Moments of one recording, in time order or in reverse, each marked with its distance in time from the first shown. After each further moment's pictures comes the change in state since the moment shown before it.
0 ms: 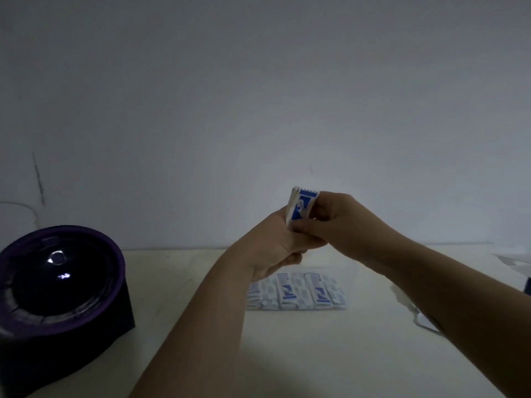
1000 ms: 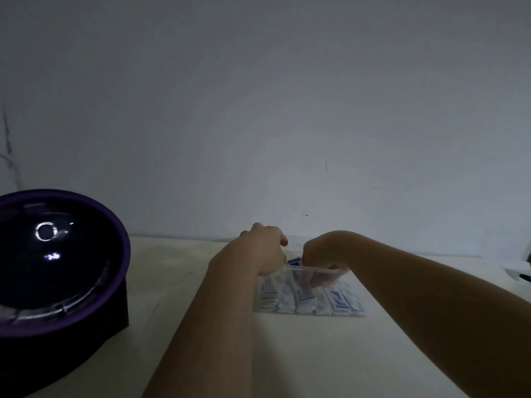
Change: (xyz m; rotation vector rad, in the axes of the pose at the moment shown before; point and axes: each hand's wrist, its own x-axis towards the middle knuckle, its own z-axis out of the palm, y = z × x) left_hand 0.007 -0.050 -0.061 0.947 0.140 -0.279; right_hand 0.097 0.083 0.075 -0.559 -0.570 0.846
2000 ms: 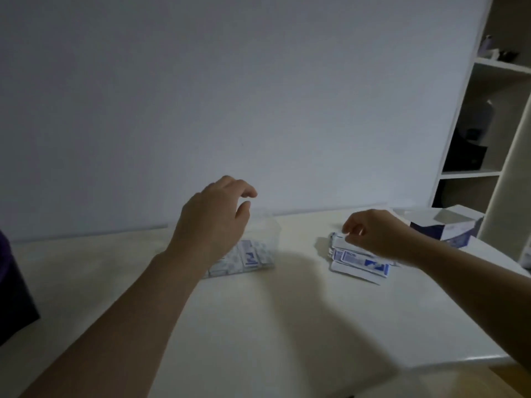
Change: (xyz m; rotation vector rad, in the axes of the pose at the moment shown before) left_hand -0.038 0.085 0.030 0.077 0.554 0.413; right_hand -0.100 0.238 -0.004 -0.057 0.719 -0.252
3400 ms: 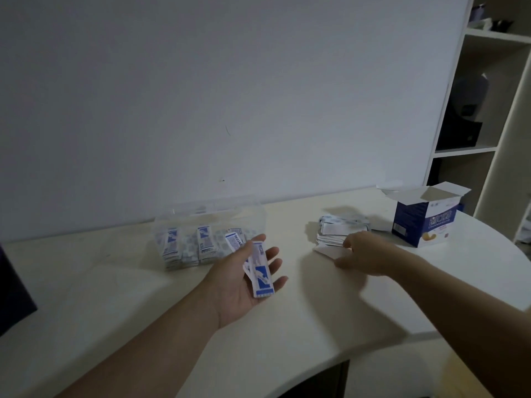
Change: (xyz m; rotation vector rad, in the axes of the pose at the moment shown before) left_hand -0.061 0.037 0.065 -1.744 -0.391 -1.125; right_hand -0.028 0.017 0.045 -0.129 -0.234 0.227
